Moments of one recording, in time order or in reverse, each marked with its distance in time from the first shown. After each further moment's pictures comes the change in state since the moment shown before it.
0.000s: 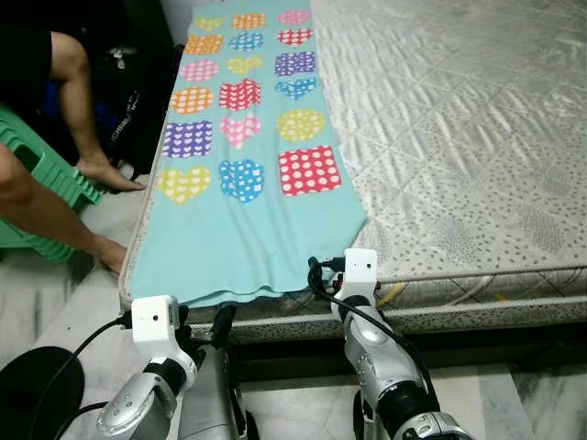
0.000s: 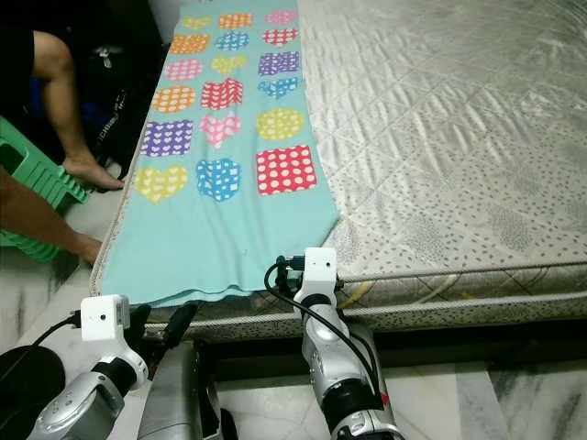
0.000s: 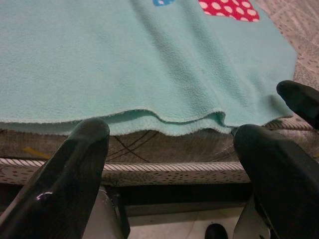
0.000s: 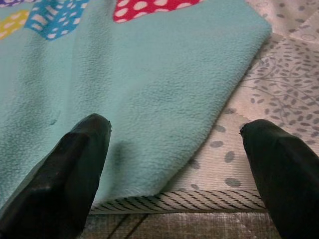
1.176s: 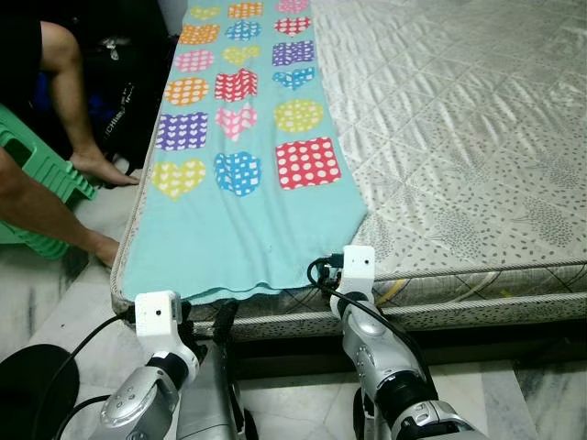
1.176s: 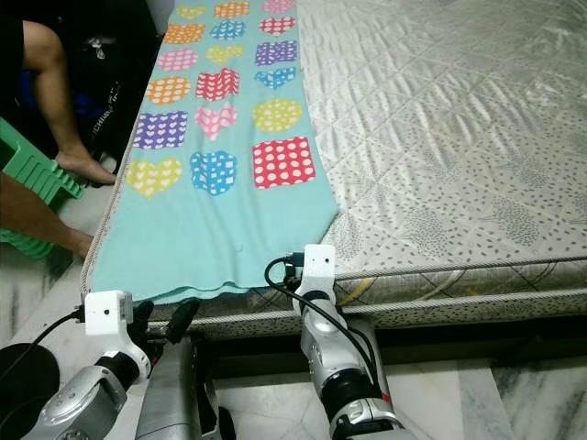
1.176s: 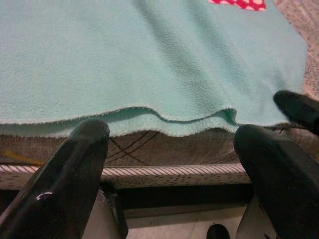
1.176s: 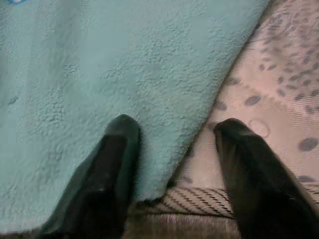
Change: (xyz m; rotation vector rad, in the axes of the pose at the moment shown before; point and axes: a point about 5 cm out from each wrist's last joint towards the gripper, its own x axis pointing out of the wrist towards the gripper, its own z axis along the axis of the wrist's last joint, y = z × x) left arm 0.007 -0.001 0.003 0.006 -0.001 -0.013; right arm 0.006 0.002 -0.001 0.013 0.085 -0.011
